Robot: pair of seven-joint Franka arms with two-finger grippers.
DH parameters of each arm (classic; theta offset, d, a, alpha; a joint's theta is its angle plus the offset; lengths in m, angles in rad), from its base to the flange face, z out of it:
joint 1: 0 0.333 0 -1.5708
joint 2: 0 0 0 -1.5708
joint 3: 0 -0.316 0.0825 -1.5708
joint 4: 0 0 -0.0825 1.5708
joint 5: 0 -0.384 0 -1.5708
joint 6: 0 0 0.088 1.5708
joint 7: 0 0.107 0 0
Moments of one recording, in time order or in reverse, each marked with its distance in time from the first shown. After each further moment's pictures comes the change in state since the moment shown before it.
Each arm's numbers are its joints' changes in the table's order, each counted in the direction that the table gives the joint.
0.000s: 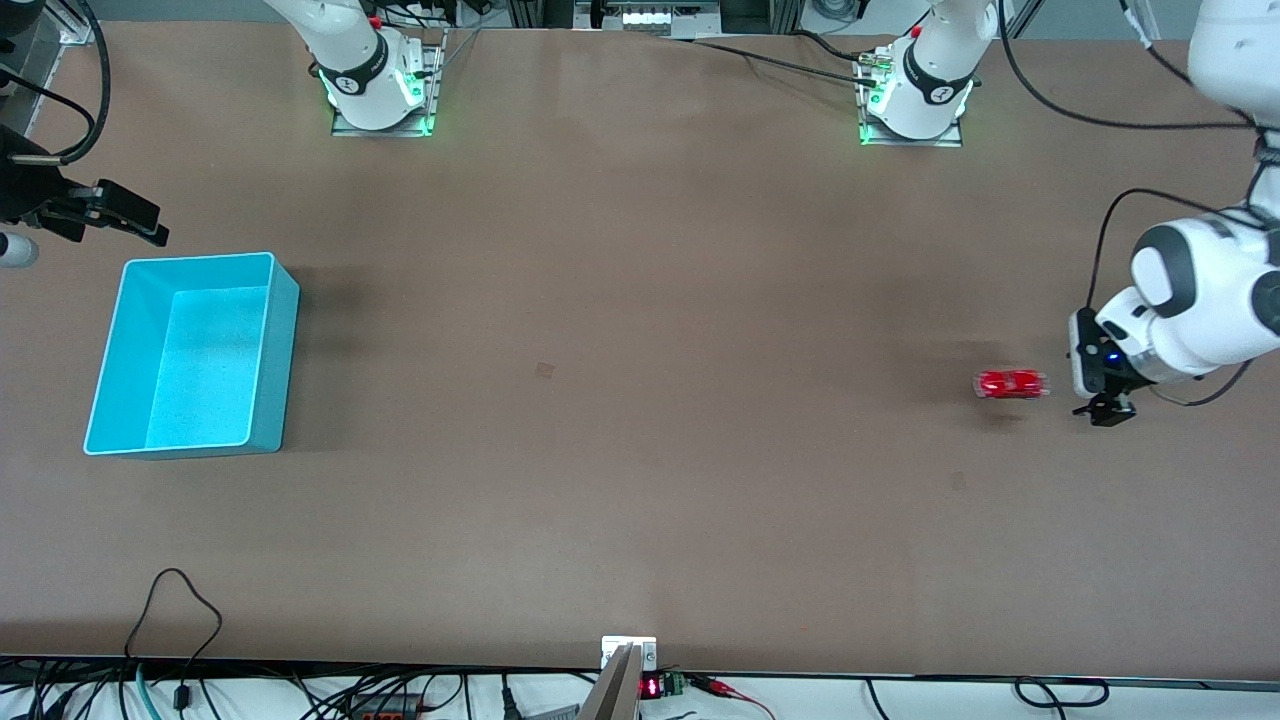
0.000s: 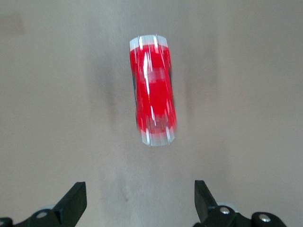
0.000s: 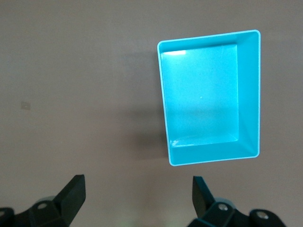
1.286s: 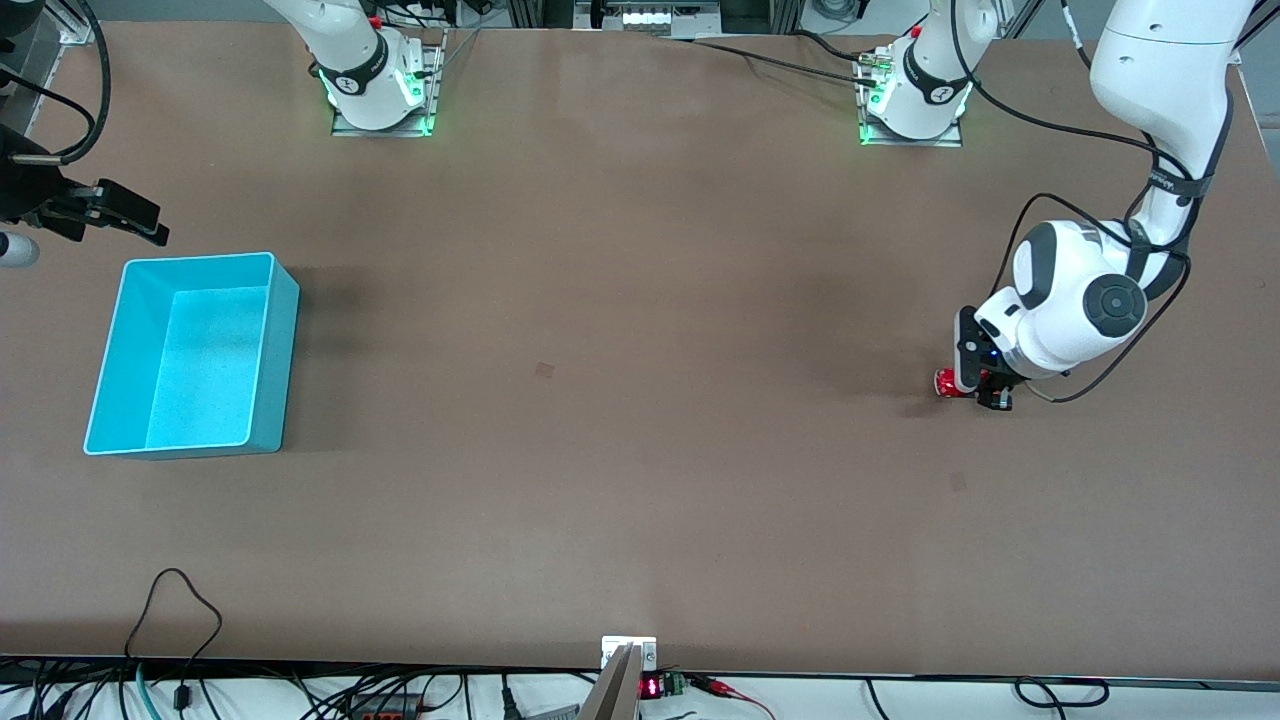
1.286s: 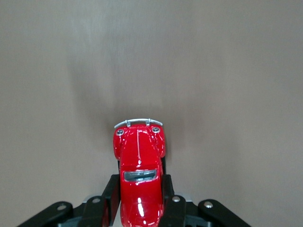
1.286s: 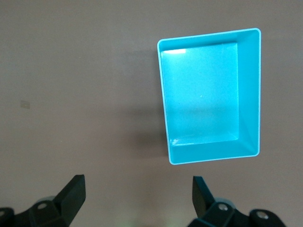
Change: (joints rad) left arm -0.240 0.050 -0.053 -0.154 0.000 0.210 -0.197; right arm 0.000 0.000 0.000 0.000 0.000 -0.009 0.000
